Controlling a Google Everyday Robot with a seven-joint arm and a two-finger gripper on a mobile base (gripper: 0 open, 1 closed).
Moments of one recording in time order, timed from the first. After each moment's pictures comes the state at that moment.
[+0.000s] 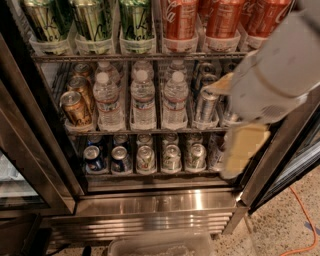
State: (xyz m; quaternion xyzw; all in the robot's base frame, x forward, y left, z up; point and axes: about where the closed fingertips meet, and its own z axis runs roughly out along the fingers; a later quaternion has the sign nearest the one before) arm 0.428 -0.124 0.945 -0.70 0.68 -0.01 0.20
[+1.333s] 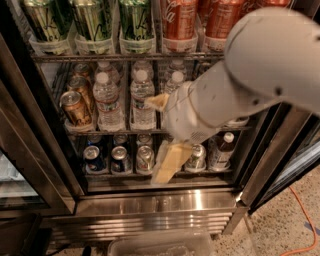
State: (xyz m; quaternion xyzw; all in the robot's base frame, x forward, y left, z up) arm 0.441 0.009 0.902 -0.73 0.60 0.10 0.32
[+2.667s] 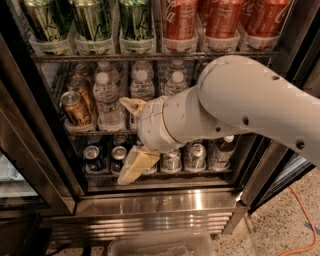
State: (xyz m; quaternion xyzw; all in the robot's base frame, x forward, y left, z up) arm 0.459 0.070 0.890 -0.70 0.56 0.12 0.43
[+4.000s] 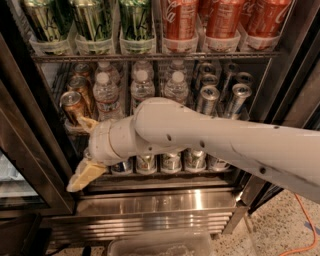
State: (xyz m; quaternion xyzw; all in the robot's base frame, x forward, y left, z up) arm 0.484 0.194 0.819 -0.68 0.54 0.21 0.46
